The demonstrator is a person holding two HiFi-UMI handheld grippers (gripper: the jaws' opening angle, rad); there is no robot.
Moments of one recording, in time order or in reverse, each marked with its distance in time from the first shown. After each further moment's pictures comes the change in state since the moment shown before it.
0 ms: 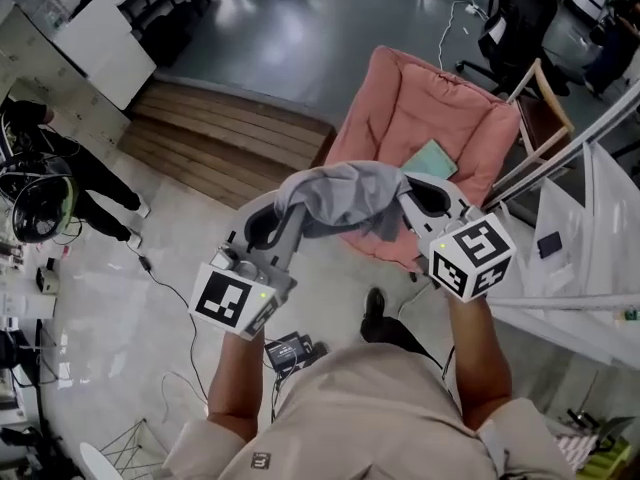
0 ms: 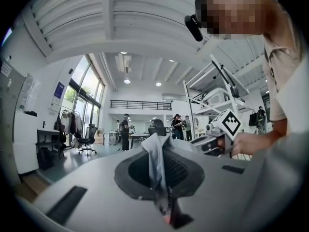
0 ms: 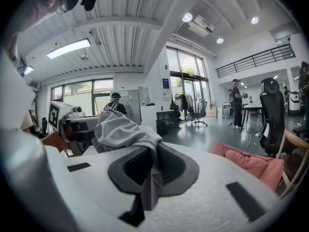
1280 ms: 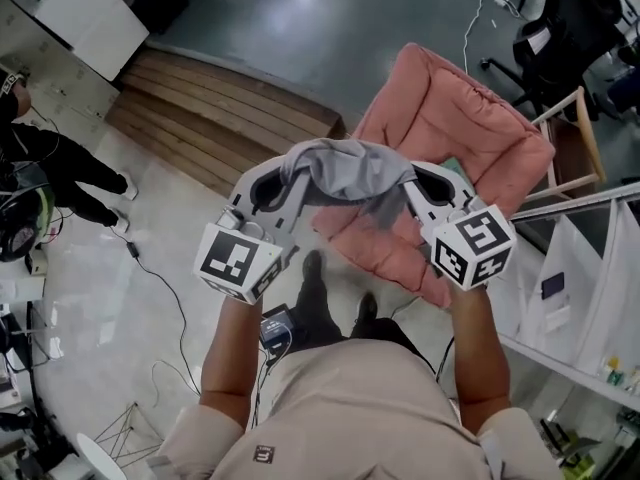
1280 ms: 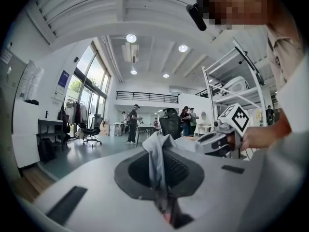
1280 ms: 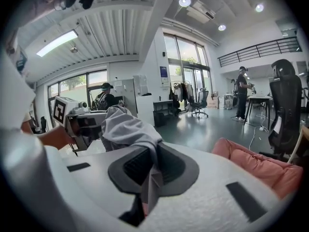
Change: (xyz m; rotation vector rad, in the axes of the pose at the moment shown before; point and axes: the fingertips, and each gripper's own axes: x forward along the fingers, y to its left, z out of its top) left arm 0.150 0.177 -0.090 -0.056 0.075 0.021; right arm 0.192 -0.116 -0.027 0.023 0.126 0.015
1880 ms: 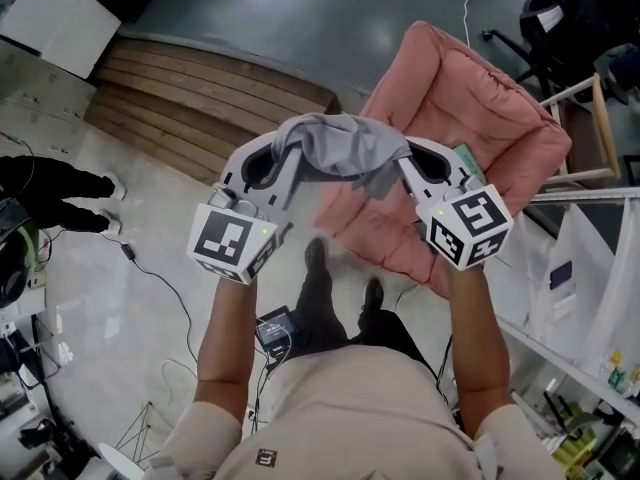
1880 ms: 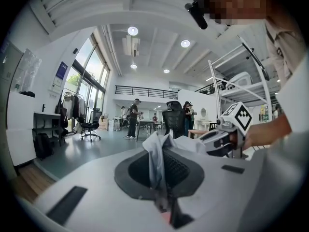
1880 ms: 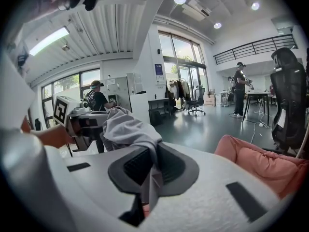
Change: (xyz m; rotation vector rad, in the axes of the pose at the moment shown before) left arm 0.071 0.095 -0.060 -0.015 0.041 -0.024; right arm 0.110 -0.049 -0.020 0.031 0.007 -0.034
